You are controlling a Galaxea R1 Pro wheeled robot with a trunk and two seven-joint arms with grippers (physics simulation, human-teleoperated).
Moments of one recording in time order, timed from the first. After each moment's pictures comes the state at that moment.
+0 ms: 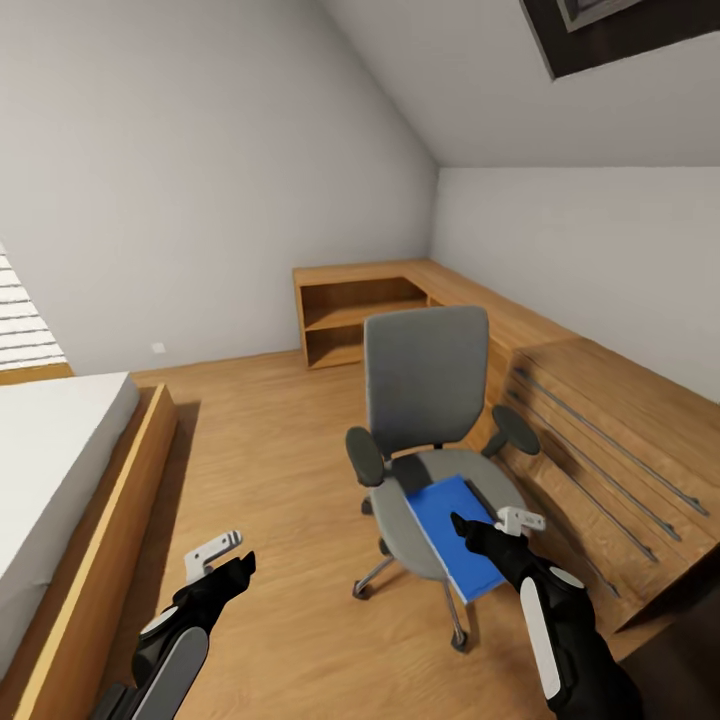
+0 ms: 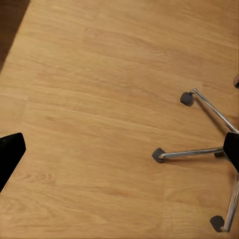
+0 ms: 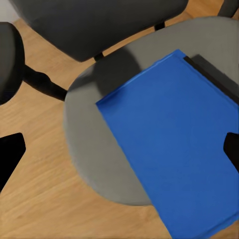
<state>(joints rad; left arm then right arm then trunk) -0.15 0.09 -0.23 -1.54 0.74 0.41 0.68 -0.32 0.14 -0.26 -1.34 -0.03 0.50 0.20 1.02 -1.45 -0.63</state>
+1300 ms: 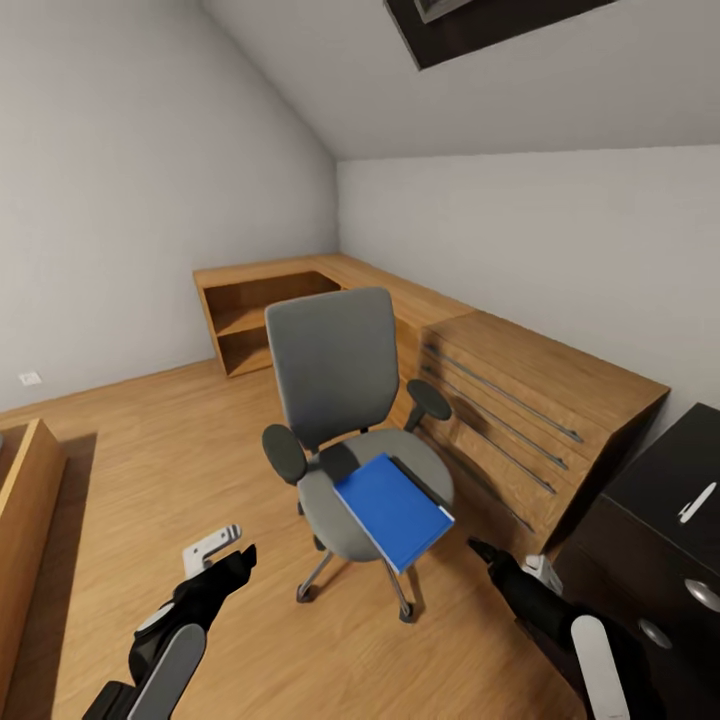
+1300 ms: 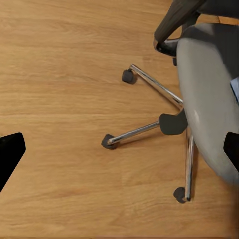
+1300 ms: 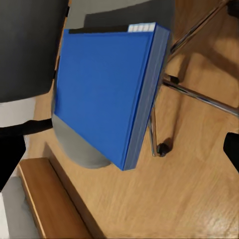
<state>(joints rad) -0.15 0.09 -0.23 -1.58 0.76 0.41 0.68 -0.27 0.10 -0.46 -1.24 -0.63 0.76 0.21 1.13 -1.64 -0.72</state>
